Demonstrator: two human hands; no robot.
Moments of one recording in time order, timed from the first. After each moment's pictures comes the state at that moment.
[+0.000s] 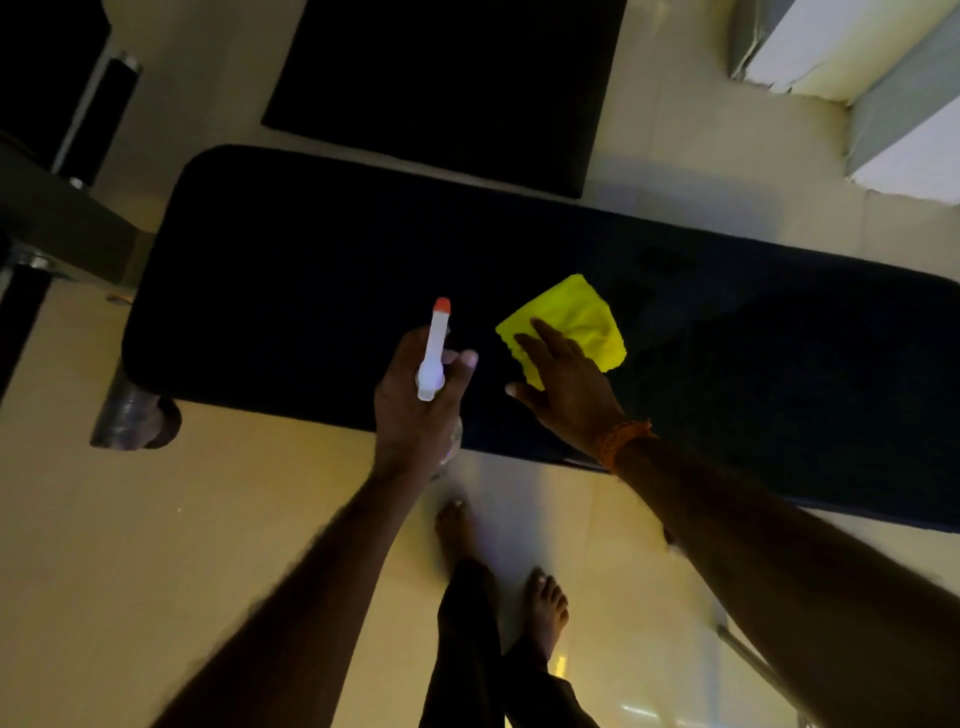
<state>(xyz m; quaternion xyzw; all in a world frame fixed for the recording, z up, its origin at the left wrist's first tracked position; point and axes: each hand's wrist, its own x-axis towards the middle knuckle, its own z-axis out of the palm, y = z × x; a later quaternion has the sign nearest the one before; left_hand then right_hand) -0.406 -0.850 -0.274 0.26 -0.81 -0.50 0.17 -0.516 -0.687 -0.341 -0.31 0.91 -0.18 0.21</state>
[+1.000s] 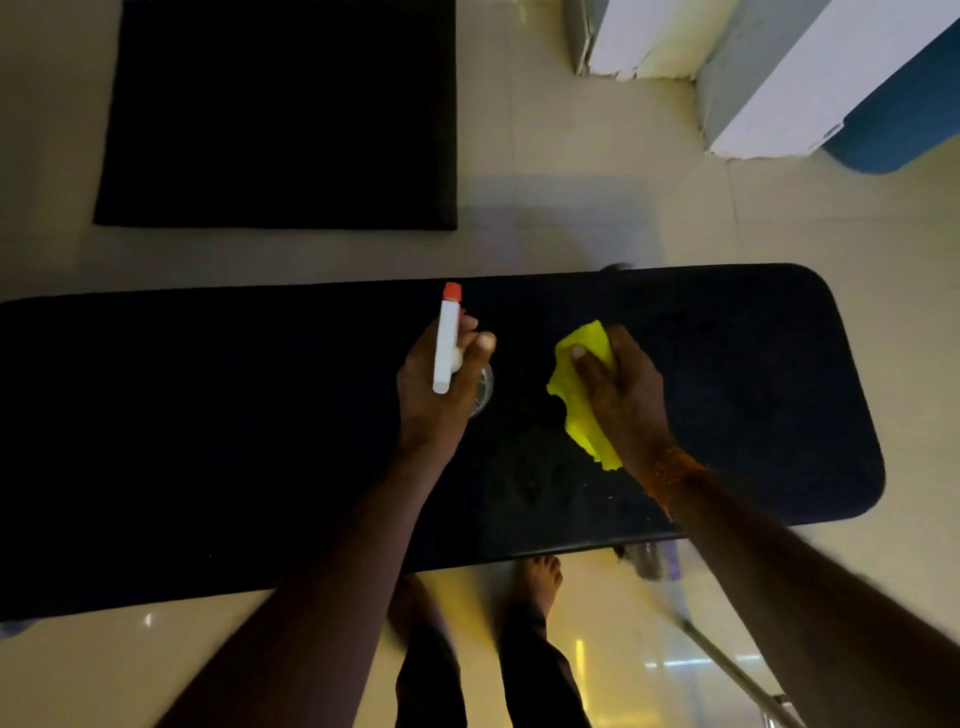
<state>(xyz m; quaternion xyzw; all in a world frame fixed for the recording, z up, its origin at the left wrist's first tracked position) -0.610 -0.731 -0.291 0.21 -0.71 -0.67 0.04 -0.631 -0.534 -0.299 0.05 0.83 -0.54 0.09</state>
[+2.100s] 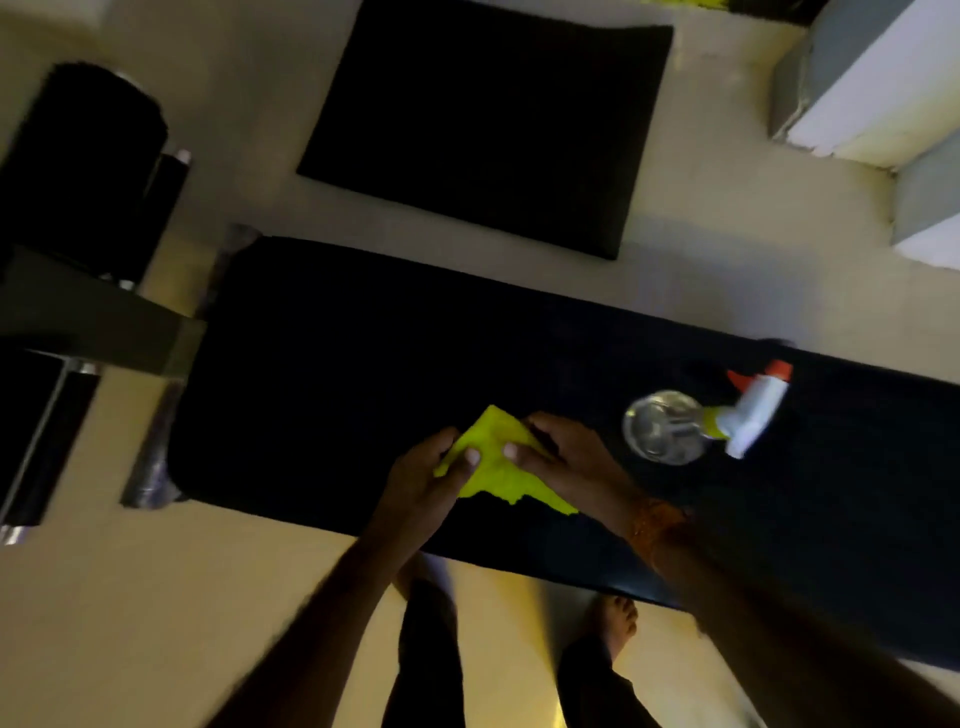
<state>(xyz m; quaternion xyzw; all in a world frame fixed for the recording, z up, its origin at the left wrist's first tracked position) -0.452 -0.957 -0.292 0.24 -0.83 -0.50 -0.09 -0.570 -0.777 -0.307 -0.19 0.79 -0.44 0.38</state>
